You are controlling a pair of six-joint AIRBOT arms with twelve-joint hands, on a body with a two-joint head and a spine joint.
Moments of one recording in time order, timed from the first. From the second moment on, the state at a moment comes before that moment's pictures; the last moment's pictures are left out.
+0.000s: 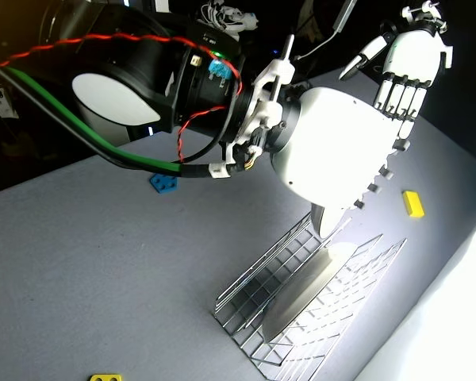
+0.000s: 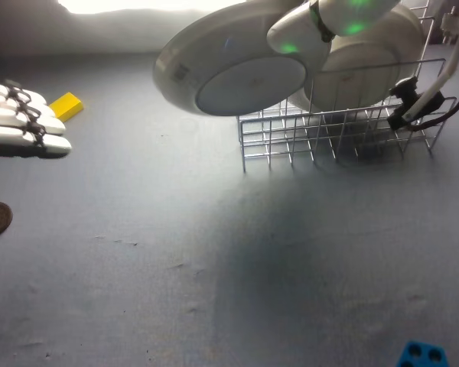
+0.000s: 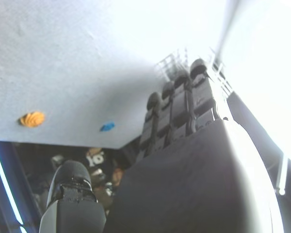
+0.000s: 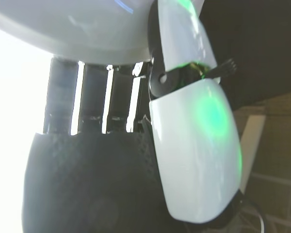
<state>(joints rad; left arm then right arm) 0.45 -0.70 1.39 1.51 -0.92 -0.27 -0.02 -1.08 1.12 0.28 0.05 -0.34</state>
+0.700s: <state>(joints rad) 0.44 -0.72 1.33 1.55 -0.92 -0.27 -0.04 -1.08 1.18 0.36 -0.03 -0.34</state>
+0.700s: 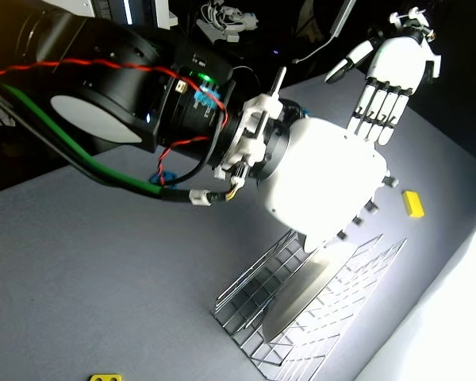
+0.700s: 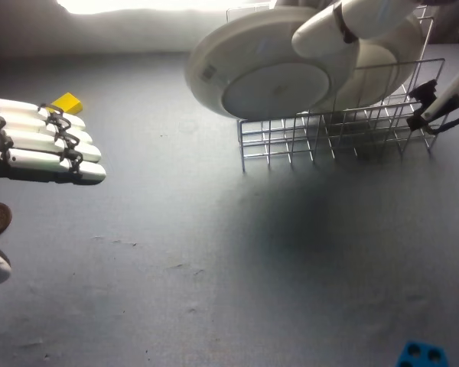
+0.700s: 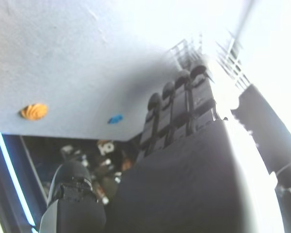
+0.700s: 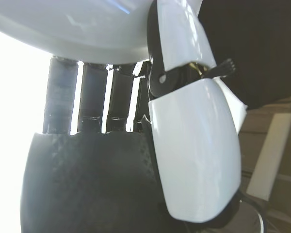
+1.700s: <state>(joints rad) 0.44 -0.73 1.35 1.55 -0.91 -0.27 -0.07 -1.16 1.29 0.37 -0.06 -0.34</state>
